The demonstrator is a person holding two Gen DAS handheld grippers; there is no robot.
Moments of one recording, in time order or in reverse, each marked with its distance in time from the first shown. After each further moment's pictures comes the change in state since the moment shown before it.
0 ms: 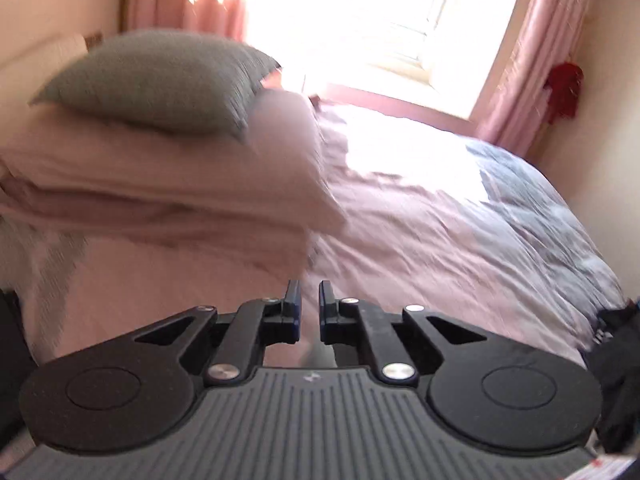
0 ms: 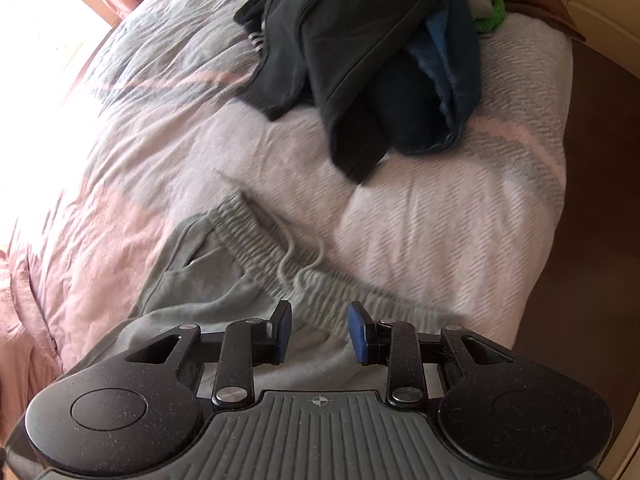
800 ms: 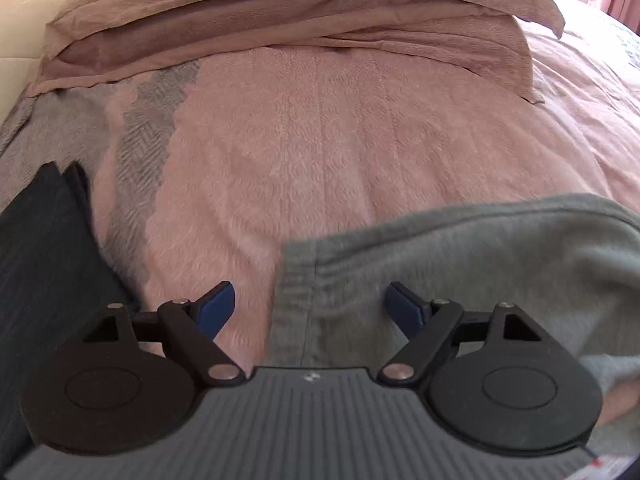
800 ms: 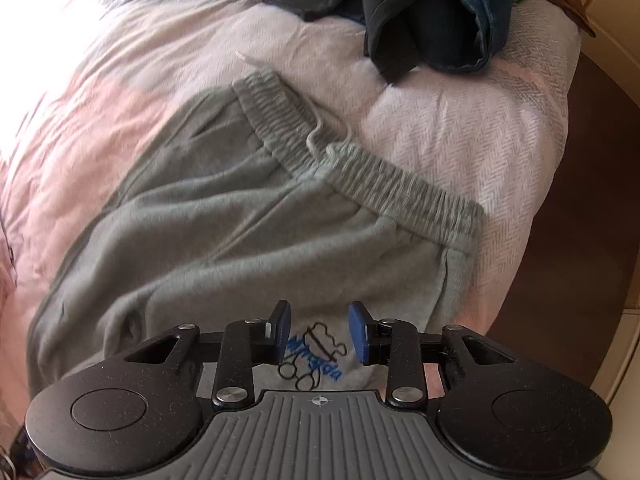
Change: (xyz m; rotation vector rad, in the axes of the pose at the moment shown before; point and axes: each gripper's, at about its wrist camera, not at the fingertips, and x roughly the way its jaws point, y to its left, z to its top) left arm 0.146 0.162 -0.168 0.080 0.359 0.255; right arm 0.021 0.056 -0.095 -0.138 0.116 -0.170
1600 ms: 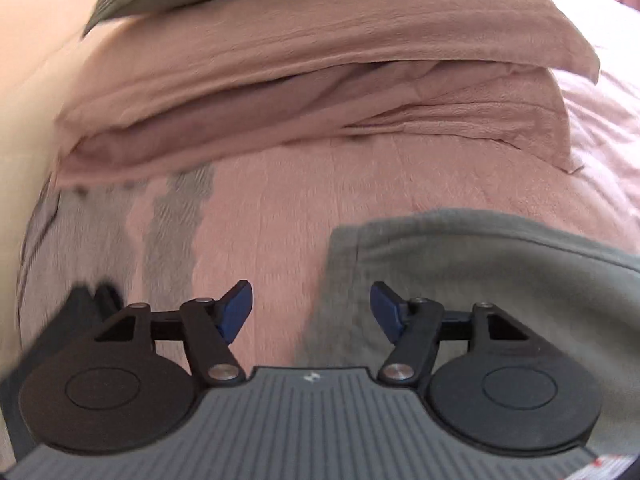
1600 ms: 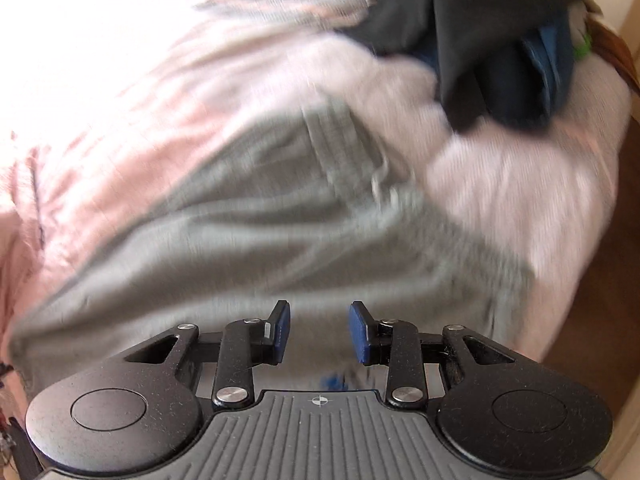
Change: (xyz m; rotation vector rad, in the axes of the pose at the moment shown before) left arm -0.013 -0.030 0.082 0.048 -0.082 0.155; right arm 0.001 0.020 0.020 -0.147 -0.157 0.127
